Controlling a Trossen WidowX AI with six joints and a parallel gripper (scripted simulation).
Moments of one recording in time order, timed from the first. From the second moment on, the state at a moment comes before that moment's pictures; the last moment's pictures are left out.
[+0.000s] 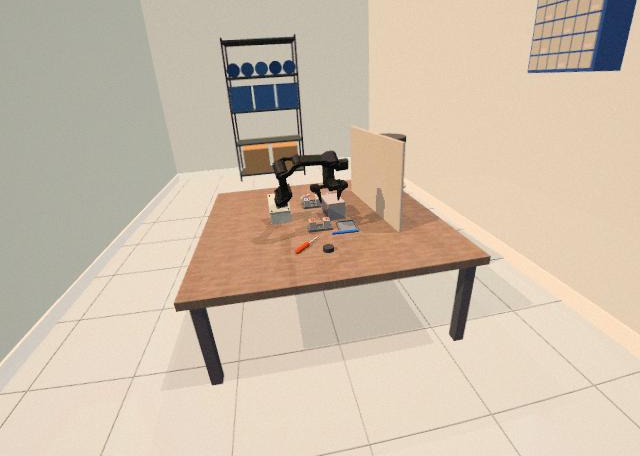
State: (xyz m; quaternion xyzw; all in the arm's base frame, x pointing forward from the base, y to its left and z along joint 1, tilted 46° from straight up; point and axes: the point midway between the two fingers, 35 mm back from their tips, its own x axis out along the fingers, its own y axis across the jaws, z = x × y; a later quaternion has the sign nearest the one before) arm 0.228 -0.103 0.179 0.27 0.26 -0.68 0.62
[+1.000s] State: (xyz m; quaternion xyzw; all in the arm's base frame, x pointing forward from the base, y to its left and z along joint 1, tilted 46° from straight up) arm 0.206 -0.147 0.140 0.31 0.21 -0.70 0.61
